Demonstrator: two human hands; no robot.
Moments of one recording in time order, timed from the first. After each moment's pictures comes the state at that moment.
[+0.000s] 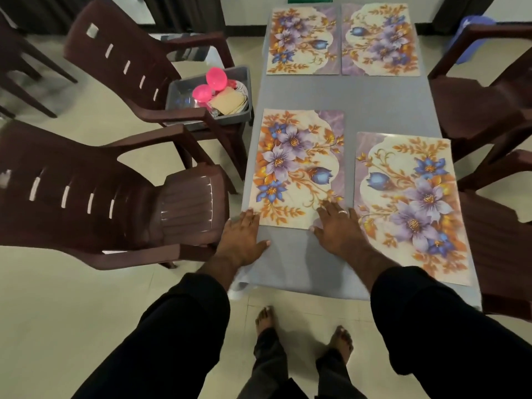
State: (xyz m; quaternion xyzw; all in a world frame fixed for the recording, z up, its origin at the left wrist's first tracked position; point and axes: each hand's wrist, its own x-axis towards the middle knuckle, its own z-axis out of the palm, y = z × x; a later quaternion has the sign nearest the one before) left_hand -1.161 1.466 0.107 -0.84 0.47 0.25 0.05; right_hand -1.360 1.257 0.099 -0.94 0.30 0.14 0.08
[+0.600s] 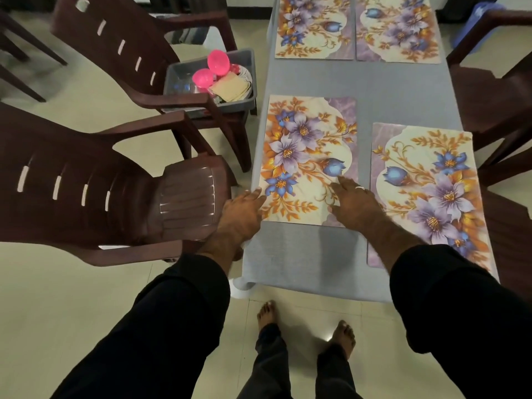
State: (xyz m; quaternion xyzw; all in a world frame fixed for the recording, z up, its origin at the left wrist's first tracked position) left_hand -1.102 1.442 0.096 -0.84 0.48 0.26 0.00; right_hand -1.321 1.215 0.108 -0.93 0.31 0.15 0.11
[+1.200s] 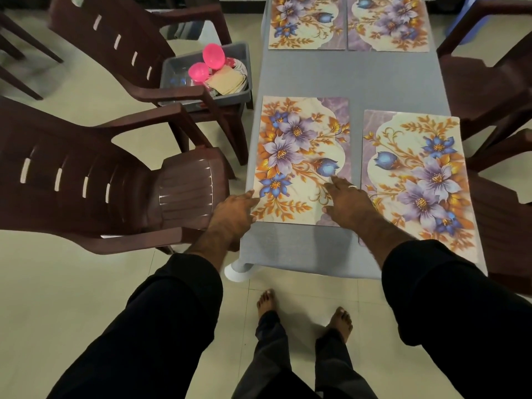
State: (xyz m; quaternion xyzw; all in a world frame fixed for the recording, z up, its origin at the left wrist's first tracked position) left_hand -1.124 1.479 0.110 -0.85 0.45 0.29 0.00; right_hand -1.348 1.249 0.121 -0.92 0.31 0.19 0.11
